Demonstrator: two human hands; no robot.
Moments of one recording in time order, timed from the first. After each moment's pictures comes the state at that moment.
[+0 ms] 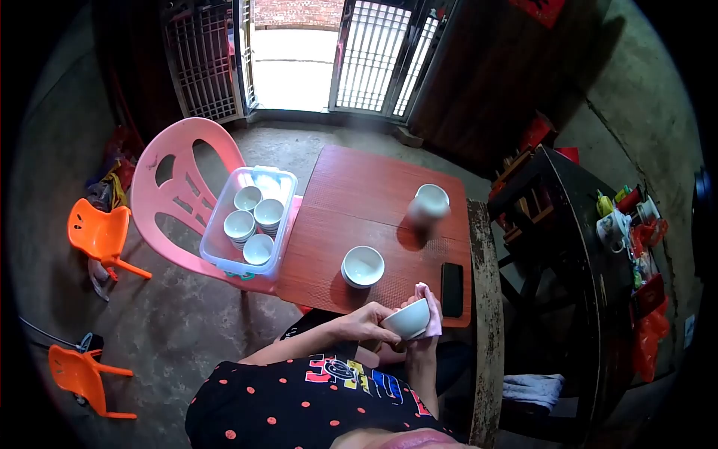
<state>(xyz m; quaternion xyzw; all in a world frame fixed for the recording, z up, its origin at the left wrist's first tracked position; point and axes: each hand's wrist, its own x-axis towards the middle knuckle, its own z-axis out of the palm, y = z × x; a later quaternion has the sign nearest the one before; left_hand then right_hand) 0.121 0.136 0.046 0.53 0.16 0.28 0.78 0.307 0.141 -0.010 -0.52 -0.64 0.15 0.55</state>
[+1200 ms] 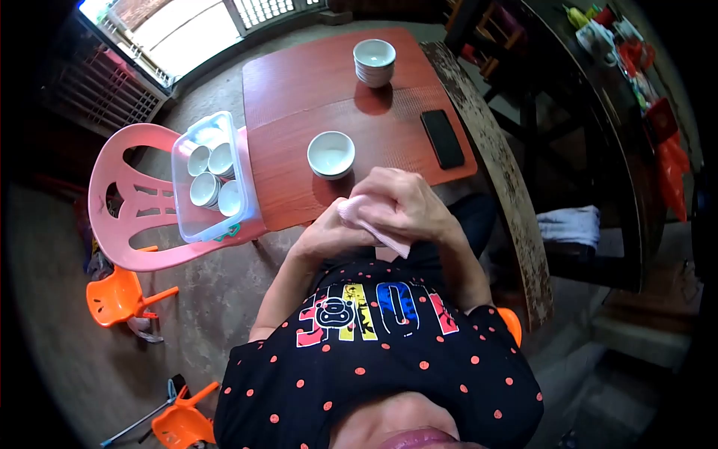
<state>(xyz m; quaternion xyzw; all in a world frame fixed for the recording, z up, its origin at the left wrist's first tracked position) 0.100 0.117 0.083 0.49 0.20 0.29 0.80 0.281 0.110 0.129 -0.43 -0.77 0.32 0.35</state>
